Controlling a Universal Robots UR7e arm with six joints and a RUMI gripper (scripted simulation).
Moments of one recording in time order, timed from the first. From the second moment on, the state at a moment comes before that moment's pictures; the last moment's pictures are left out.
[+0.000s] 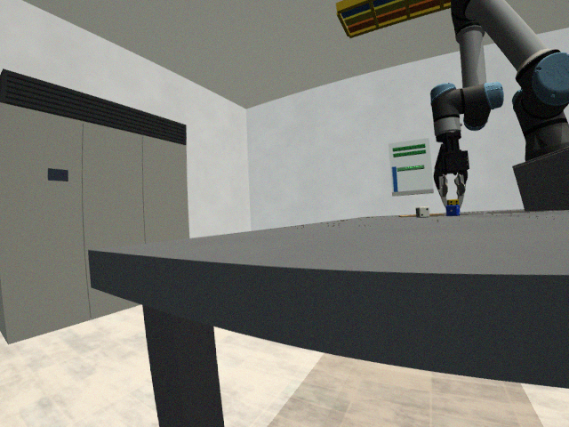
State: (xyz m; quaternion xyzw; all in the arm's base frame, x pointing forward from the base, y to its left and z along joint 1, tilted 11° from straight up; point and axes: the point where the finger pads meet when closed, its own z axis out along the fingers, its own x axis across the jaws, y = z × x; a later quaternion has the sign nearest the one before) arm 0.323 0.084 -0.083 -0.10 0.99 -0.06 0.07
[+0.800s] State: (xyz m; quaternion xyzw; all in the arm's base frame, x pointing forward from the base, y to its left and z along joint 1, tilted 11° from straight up) arm 0.315 0.090 -0.028 -0.10 0.99 -0.06 0.07
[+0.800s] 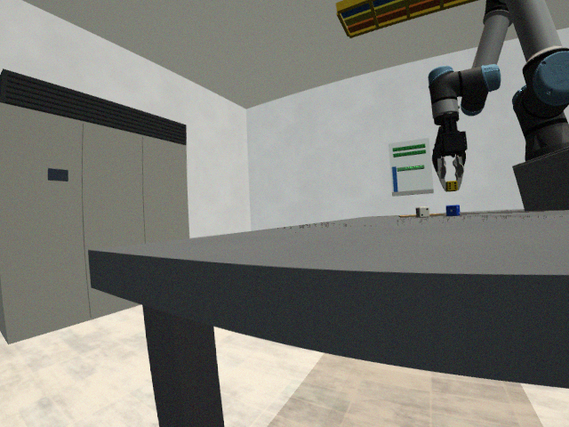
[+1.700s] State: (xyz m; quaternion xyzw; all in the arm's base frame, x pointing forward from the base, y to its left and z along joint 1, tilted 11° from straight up) arm 0.311 0.092 -0.002 -0.10 0.99 -0.06 0.07
